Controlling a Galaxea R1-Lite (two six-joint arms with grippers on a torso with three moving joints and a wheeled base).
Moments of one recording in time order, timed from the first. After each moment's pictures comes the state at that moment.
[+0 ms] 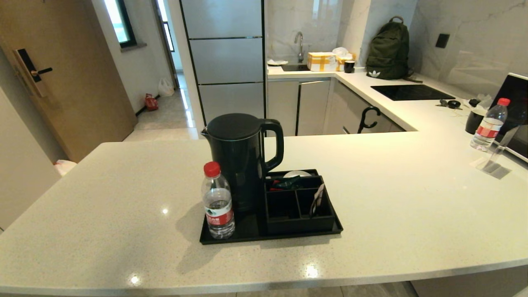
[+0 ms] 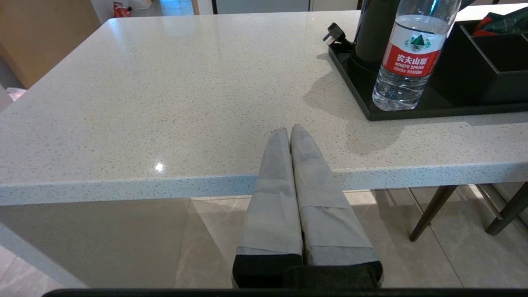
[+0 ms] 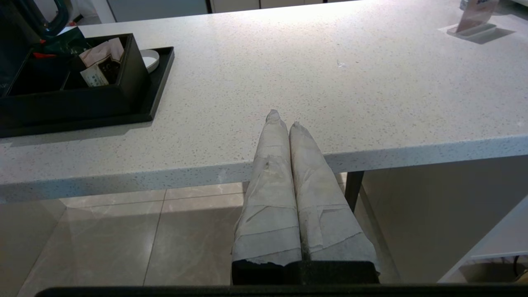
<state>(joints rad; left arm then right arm) 0.00 0.00 0.00 0.00 -0.01 0.01 -0.01 0.00 0.00 0.00 -0.01 0.02</state>
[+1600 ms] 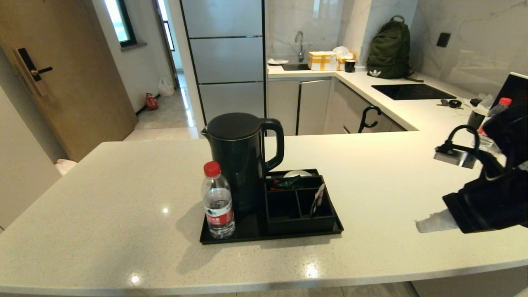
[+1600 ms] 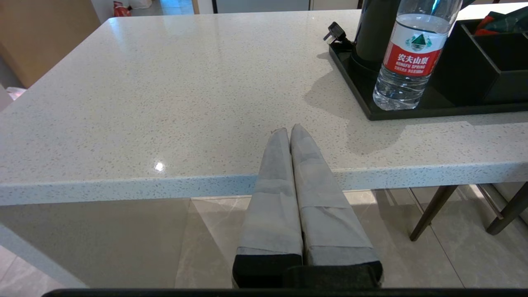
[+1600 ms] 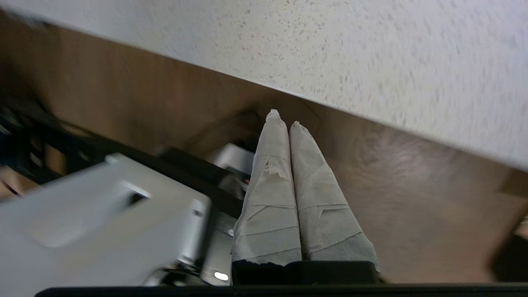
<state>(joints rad) 0.00 0.00 0.00 0.00 -0.01 0.01 0.17 1.53 -1.12 0.69 0.37 0.01</state>
